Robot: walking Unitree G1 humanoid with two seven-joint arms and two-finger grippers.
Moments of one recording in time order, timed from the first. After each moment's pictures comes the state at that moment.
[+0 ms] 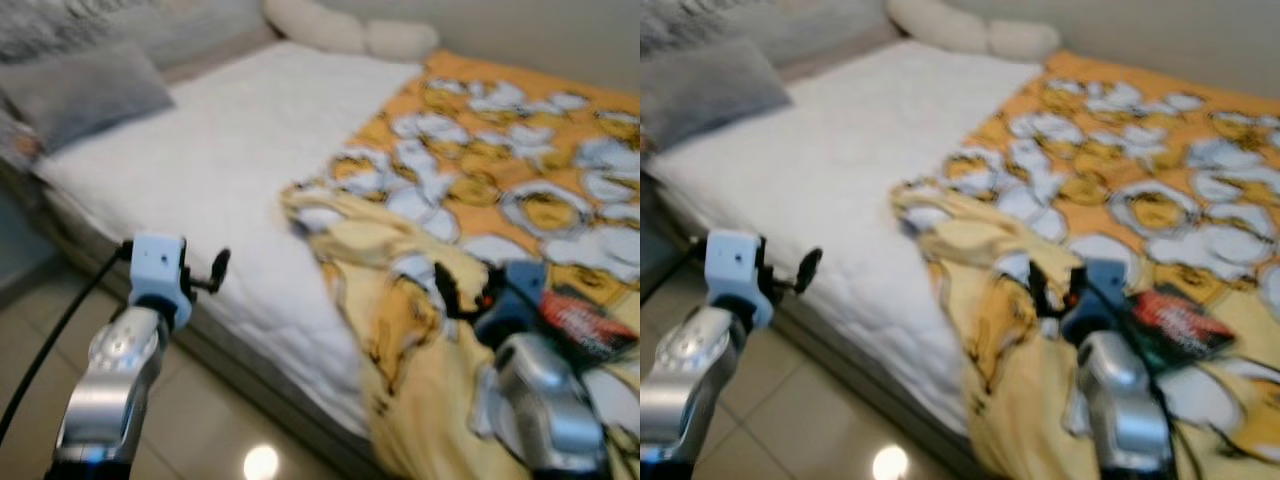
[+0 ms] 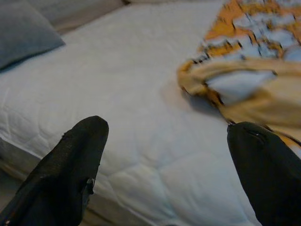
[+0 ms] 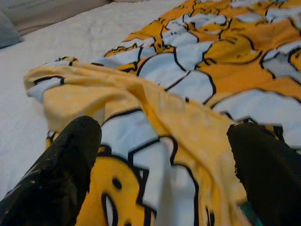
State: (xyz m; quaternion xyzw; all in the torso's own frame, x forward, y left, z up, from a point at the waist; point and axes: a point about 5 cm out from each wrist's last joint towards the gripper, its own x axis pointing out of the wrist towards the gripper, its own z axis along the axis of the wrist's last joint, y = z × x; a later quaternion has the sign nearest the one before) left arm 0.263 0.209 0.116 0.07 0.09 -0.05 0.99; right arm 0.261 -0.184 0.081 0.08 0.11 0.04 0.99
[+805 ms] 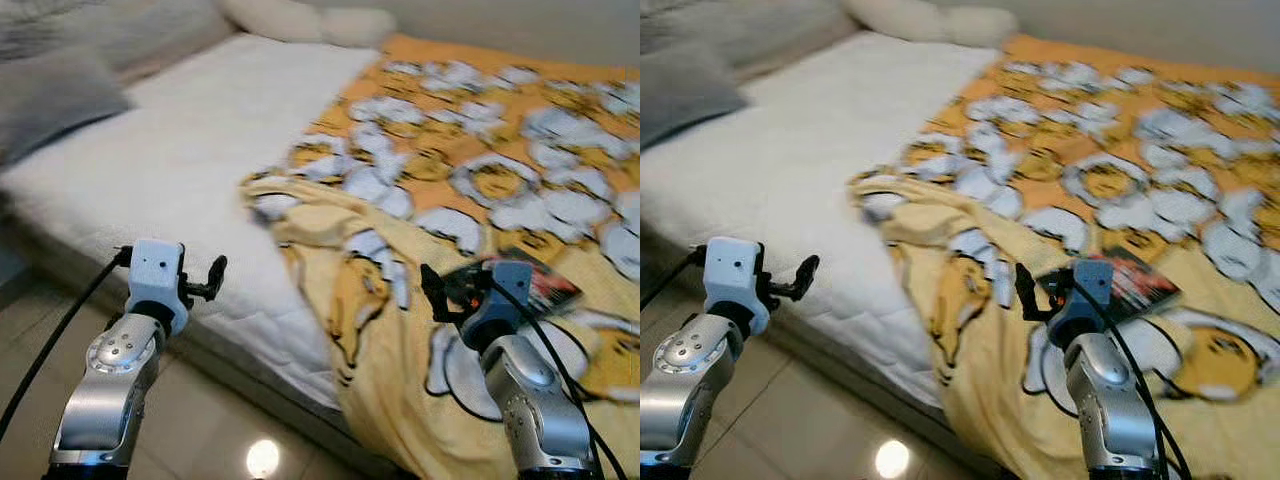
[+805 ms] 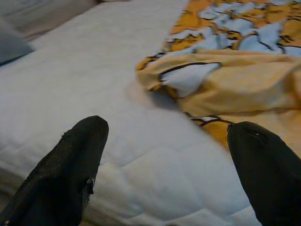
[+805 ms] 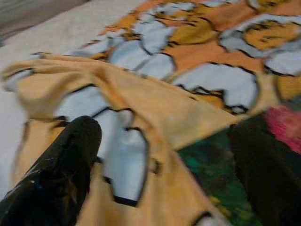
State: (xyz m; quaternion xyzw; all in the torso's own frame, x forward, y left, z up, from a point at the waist) left arm 0.264 0.209 0.116 0.08 0.10 -0.05 0.99; right arm 0.261 -0.181 0.080 0.08 0.12 0.04 0.99
